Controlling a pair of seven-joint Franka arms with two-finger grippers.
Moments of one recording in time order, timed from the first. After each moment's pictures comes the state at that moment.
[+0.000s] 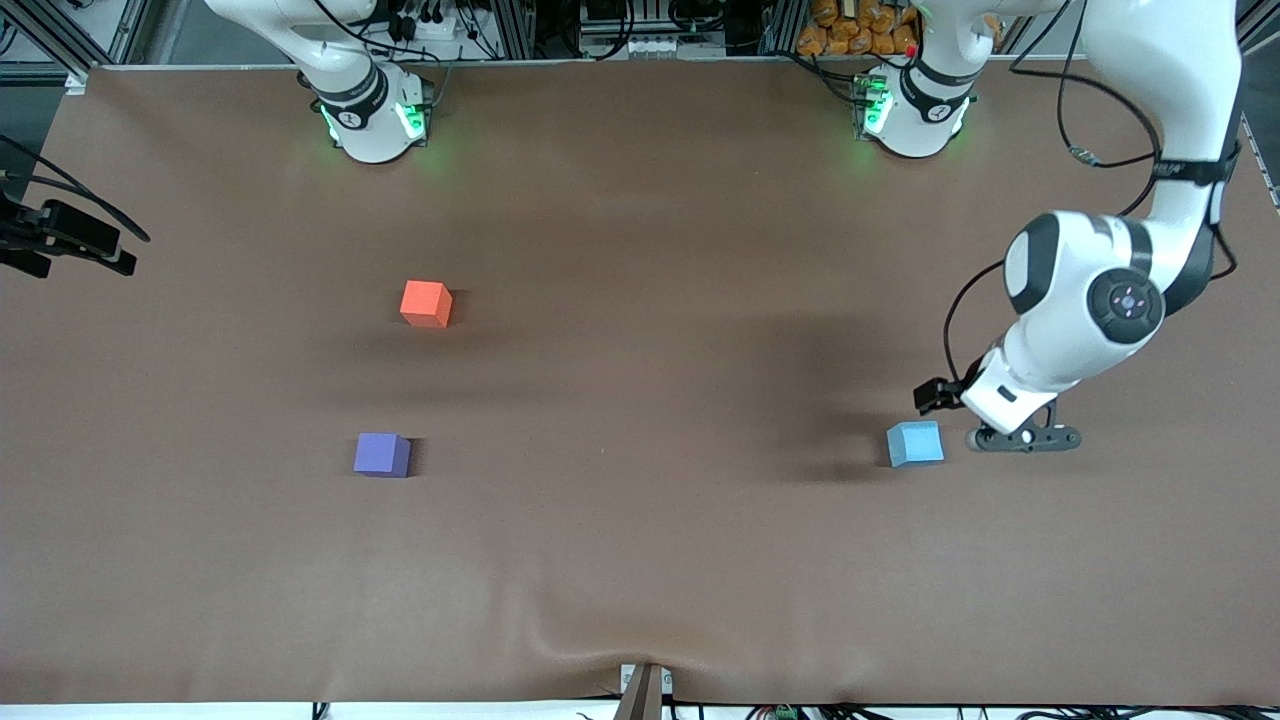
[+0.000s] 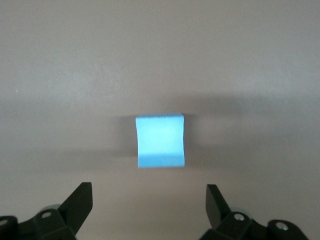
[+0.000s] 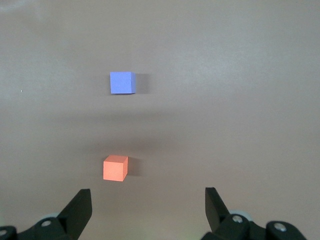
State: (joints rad) left arm -0.05 0.38 -0.10 -1.89 0.02 2.30 -0.17; right arm -0.02 0.05 -0.07 -1.46 0.07 1.46 -0.07
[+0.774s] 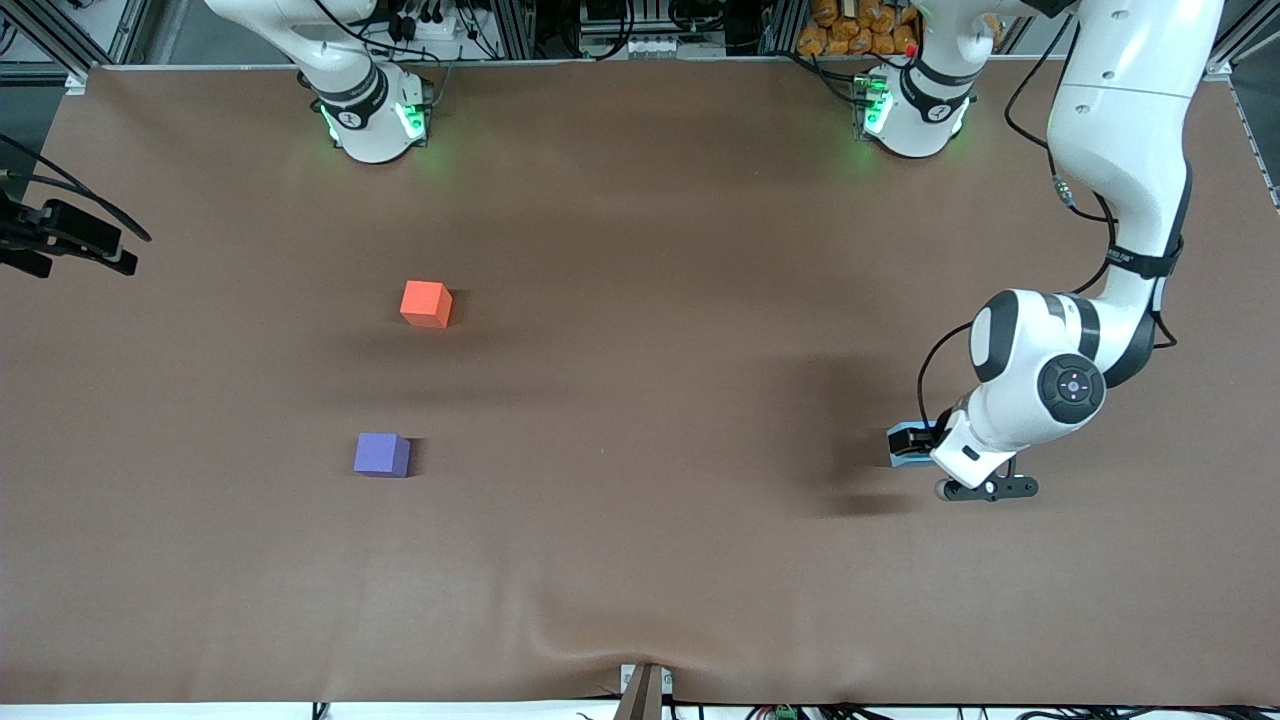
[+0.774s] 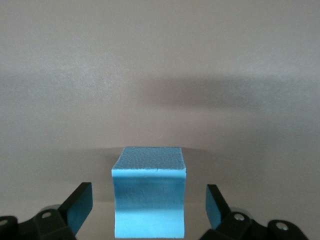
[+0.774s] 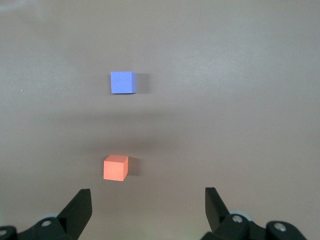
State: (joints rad) left arm -0.06 0.61 -0.10 -1.74 0.04 2.32 -0.20; right arm -0.01 0.05 -0.07 -1.46 0.07 1.46 -0.07
